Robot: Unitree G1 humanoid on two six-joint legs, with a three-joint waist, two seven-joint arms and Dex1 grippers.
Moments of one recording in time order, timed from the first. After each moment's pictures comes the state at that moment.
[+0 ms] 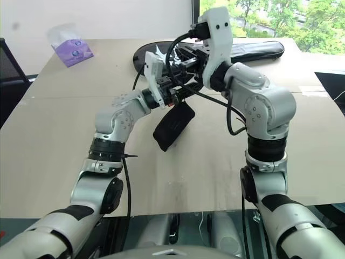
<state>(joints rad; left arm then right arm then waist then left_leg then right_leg) -0.88 0.24 0.01 0.27 -0.51 0.53 -0.79 -0.99 -0.14 -0.10 -0.26 0.48 1.07 0.30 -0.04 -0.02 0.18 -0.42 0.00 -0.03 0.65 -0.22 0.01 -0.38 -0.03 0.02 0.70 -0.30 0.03</state>
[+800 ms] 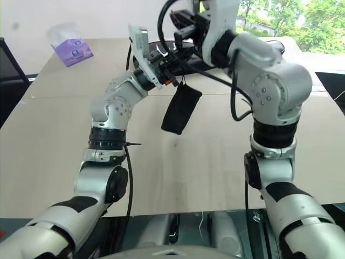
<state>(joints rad) -1.04 0.19 0.13 0.34 -0.55 0.42 -0.77 -1.23 -0.24 -0.10 -0.13 0.50 0.99 0.28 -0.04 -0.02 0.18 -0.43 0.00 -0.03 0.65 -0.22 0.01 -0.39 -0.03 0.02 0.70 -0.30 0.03</state>
